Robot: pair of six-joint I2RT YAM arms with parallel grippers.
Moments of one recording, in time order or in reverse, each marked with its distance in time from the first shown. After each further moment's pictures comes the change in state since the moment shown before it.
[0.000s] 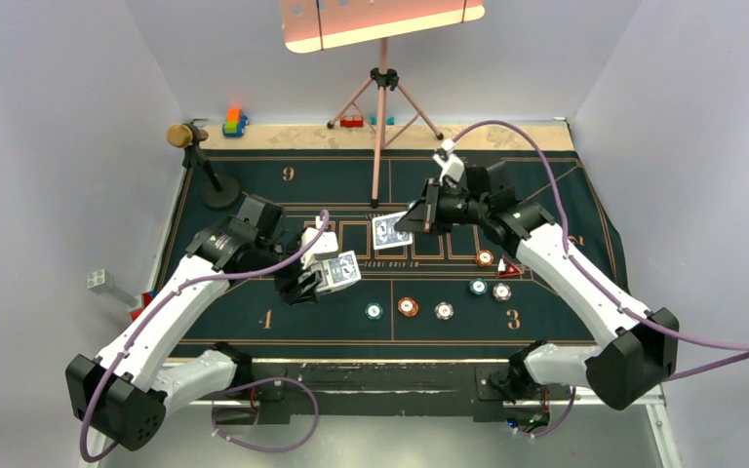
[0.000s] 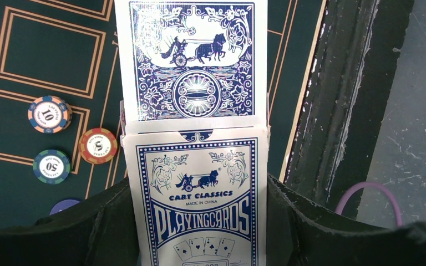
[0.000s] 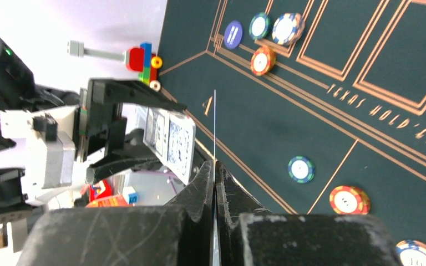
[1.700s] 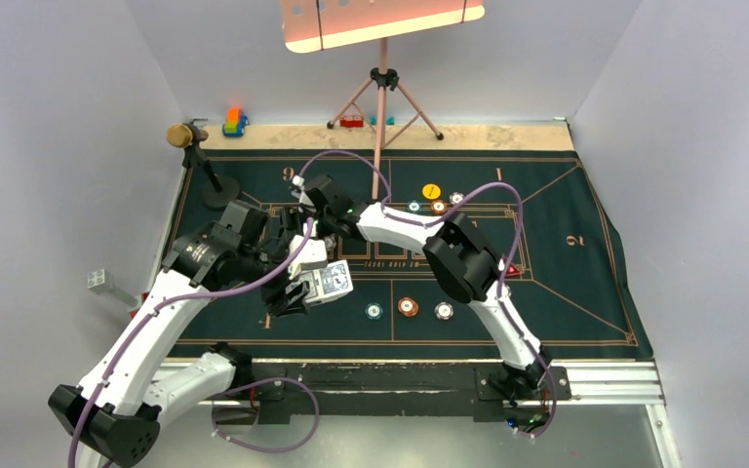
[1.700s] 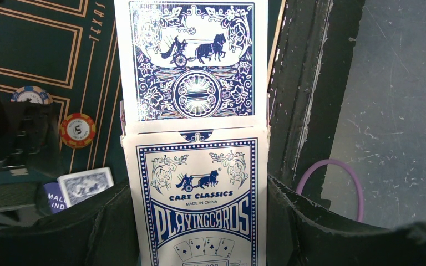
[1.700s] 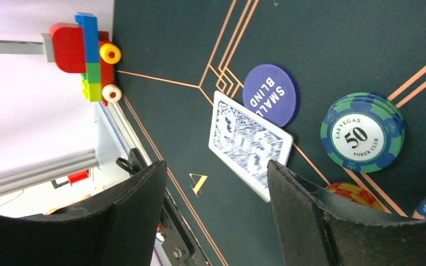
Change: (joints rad) left arm 0.000 -0.098 0.080 -0.206 0.029 0.016; right arm 0.370 1.075 0.707 0.234 0.047 0.066
